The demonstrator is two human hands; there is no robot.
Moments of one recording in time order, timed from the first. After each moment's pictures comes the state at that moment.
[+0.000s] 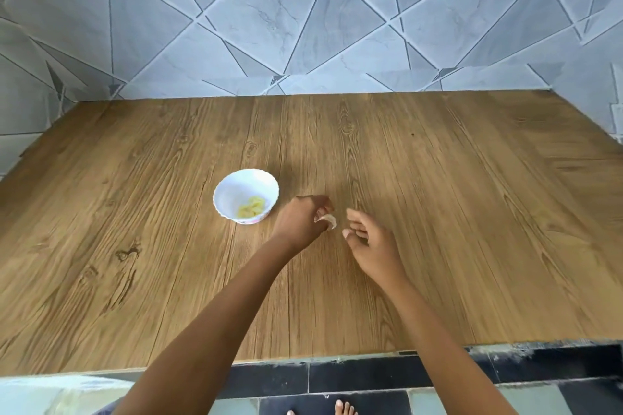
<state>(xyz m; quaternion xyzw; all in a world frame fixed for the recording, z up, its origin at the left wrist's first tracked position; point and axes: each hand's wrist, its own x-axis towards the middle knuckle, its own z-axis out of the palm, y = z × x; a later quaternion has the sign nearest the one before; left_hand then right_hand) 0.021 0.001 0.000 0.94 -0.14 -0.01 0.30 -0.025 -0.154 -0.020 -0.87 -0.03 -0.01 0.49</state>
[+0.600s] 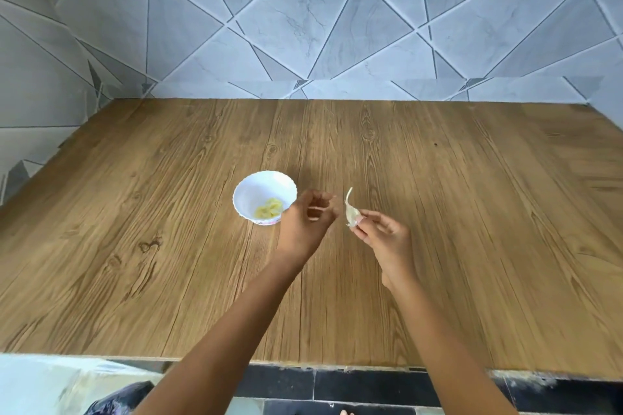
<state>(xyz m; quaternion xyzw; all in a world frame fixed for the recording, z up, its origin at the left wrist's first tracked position) -0.006 0.005 0.010 0.79 0.02 0.08 0.61 -0.012 -0.137 -0.005 -0.61 0.09 -0.01 0.78</state>
